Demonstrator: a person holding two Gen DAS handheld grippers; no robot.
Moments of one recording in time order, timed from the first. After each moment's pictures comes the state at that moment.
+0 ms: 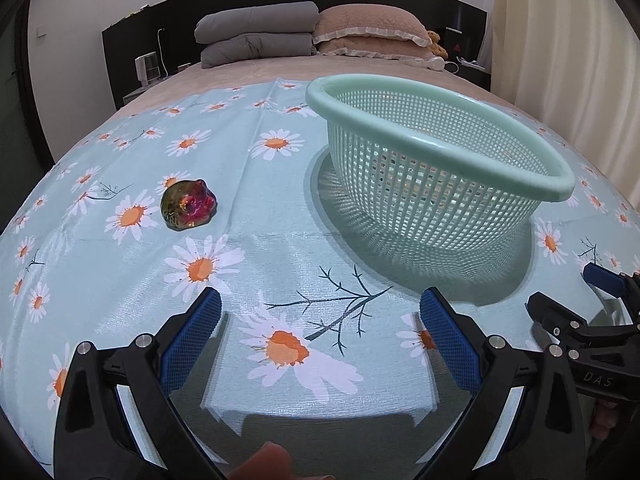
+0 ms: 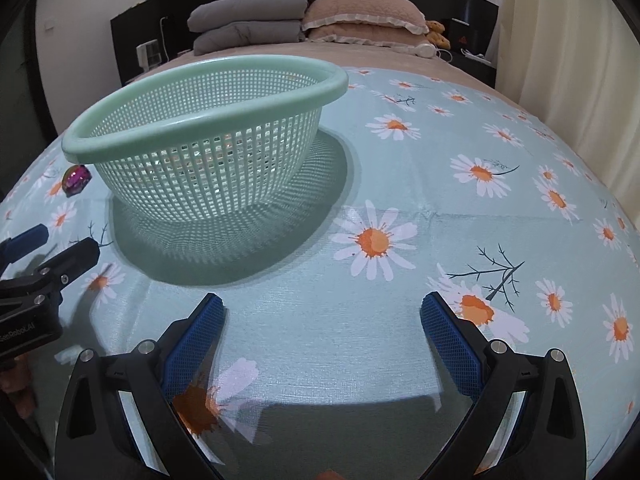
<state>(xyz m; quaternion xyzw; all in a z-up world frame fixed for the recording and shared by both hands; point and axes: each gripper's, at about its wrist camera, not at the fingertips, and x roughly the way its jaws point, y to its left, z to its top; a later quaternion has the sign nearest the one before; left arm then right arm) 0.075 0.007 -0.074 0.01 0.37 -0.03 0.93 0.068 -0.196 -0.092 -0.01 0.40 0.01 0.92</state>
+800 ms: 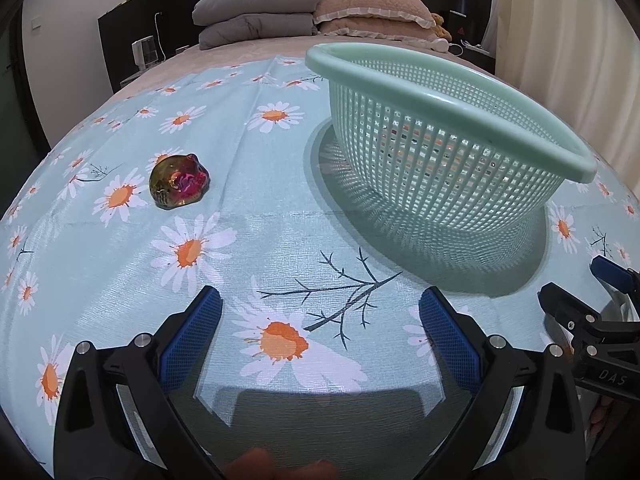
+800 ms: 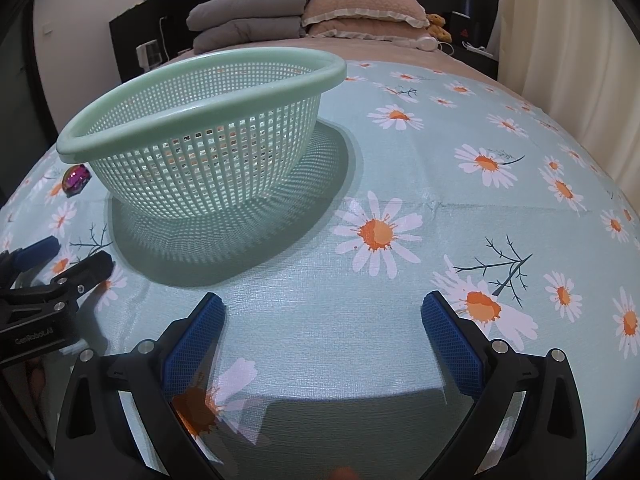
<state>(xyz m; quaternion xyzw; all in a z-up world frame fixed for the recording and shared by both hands) 0.085 0.007 -0.087 0.01 0.40 -0.03 0.92 0.069 -0.196 -0.095 0.00 0.40 0.01 0.92</state>
